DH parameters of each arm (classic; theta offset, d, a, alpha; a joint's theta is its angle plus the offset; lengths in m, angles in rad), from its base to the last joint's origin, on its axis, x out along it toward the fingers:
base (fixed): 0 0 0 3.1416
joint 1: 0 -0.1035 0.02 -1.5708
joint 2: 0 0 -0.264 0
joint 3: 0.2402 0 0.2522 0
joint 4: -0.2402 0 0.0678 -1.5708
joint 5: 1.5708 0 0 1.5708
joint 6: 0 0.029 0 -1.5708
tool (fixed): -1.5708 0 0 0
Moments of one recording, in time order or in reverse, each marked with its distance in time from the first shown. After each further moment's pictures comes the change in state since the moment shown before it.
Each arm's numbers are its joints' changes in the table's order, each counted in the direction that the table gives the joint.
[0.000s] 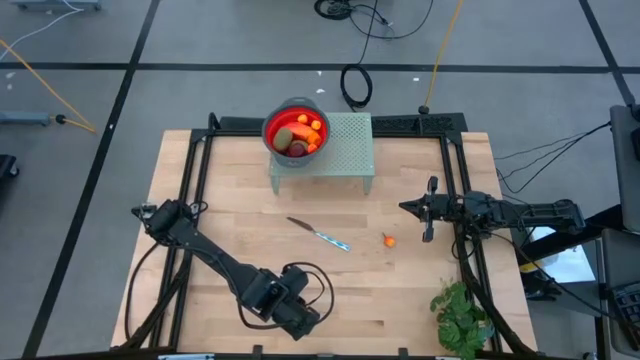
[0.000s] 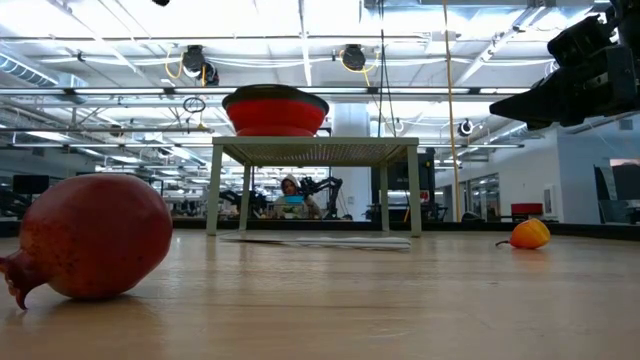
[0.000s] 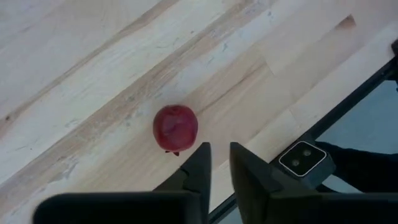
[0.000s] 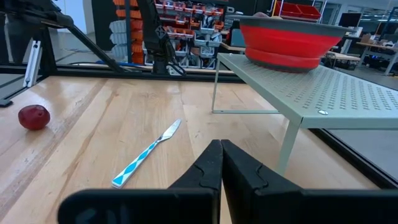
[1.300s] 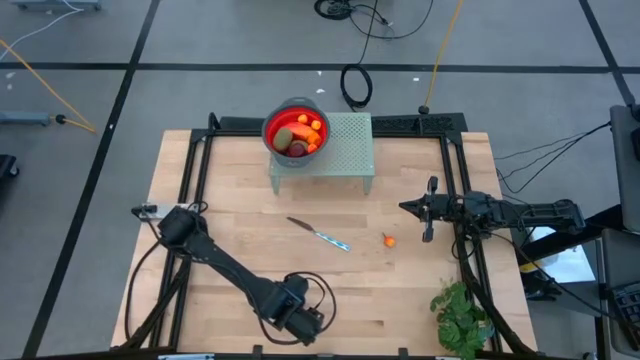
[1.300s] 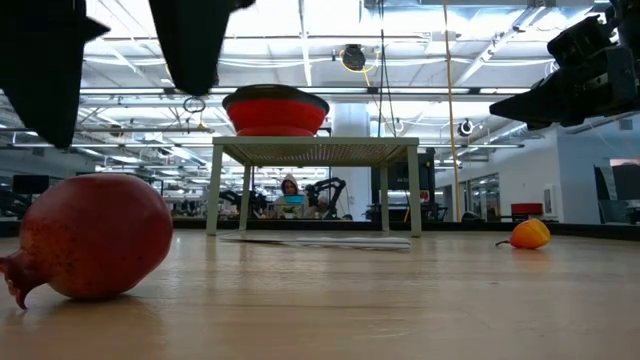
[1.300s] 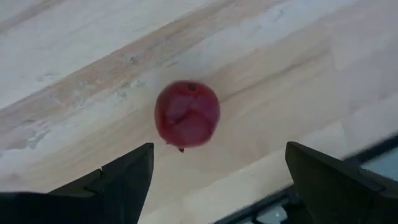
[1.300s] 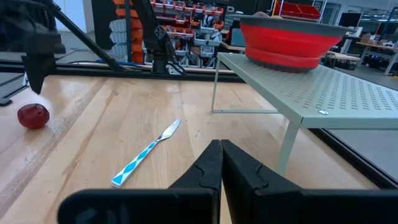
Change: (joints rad) left arm 0.001 -0.133 -0.002 0.005 -0.091 -0.199; right arm 0.000 -0.001 0.000 -0.003 0.000 -0.003
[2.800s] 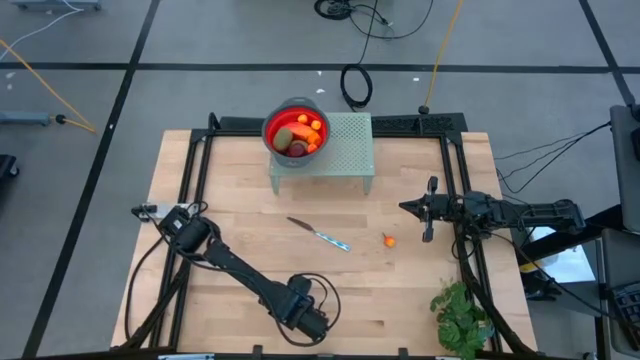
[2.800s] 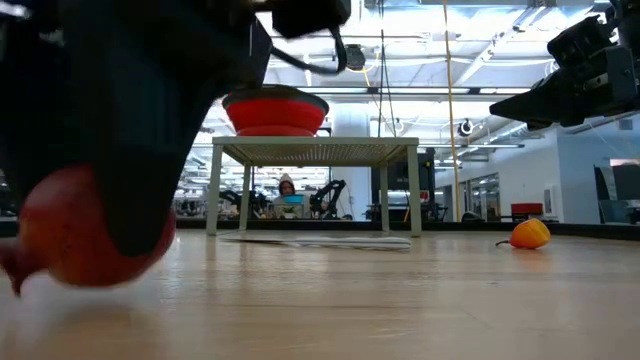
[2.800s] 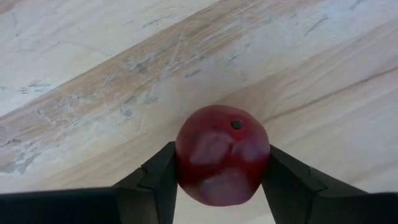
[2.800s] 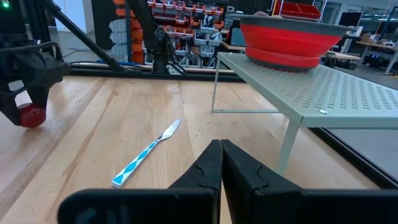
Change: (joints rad) left arm -0.024 -0.113 0.000 -0.014 -0.062 0.017; right arm 0.000 0.000 0.000 -0.004 0.000 0.003
